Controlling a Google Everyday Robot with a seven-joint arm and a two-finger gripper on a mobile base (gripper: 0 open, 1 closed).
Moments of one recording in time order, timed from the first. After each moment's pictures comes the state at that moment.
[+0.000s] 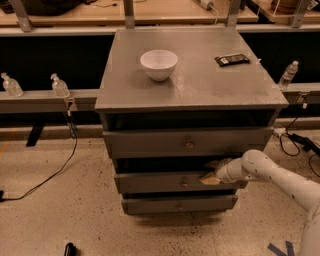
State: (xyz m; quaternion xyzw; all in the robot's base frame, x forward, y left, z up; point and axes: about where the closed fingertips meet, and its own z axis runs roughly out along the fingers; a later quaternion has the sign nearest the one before) arm 0.660 -0.226 0.417 -0.51 0.78 0.11 0.33
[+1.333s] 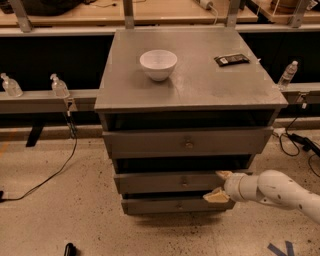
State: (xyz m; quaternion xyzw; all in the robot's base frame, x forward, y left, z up) arm 0.570 -0.228 0.479 -0.45 0.81 0.10 0.37
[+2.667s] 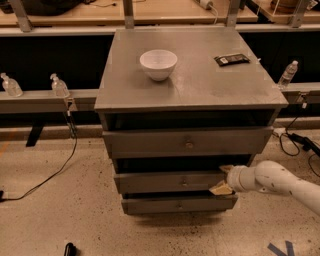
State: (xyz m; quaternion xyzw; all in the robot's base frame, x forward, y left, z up) arm 0.610 -0.262 0.452 -0.49 0.80 0.06 0.34
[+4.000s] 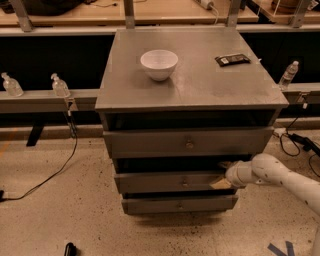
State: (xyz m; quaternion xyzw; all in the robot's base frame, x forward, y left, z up) arm 0.645 -0.274 0.419 -0.51 0.80 0.07 0.32
